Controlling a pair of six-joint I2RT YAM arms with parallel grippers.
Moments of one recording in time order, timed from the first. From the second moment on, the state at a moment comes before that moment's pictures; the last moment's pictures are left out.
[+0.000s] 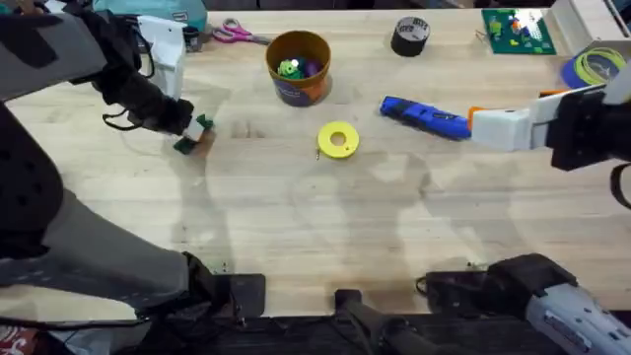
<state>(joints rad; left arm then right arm) 0.30 1.76 1.13 -0.81 0.11 0.58 0.19 0.77 1.08 -1.11 -0.02 0.01</state>
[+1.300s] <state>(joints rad) -0.22 1.82 1.61 -0.71 0.22 0.18 0.19 0.77 1.08 -1.08 -0.02 0.01</state>
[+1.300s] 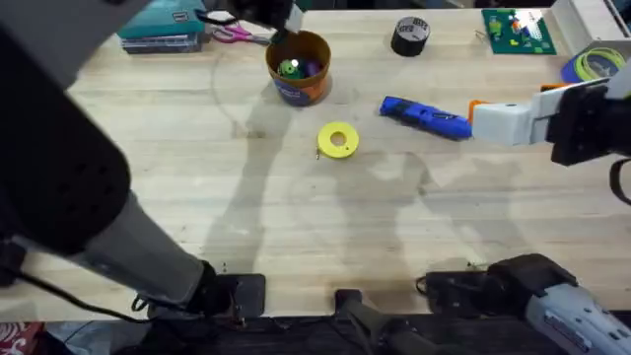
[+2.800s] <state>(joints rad) -0.24 1.25 1.60 -1.34 0.05 0.07 0.19 0.77 1.08 -1.08 -0.02 0.01</state>
